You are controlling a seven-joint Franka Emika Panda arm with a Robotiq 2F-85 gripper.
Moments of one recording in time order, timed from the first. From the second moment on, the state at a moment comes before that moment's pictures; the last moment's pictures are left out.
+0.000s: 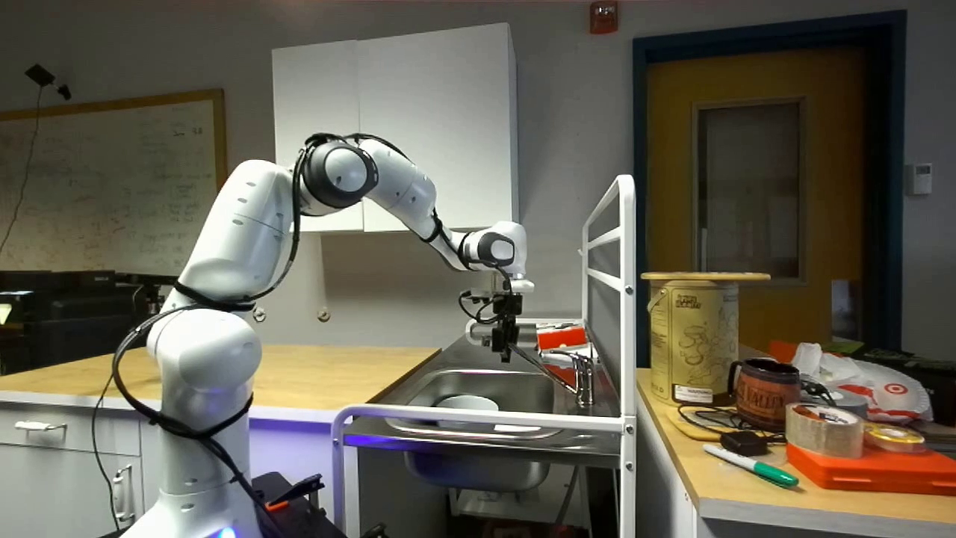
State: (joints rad) arm 0.02 0.37 -0.14 -1.72 0.01 1.99 1.15
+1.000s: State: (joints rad) arm 0.04 0.55 -0.14 -1.41 0.01 1.78 1.17
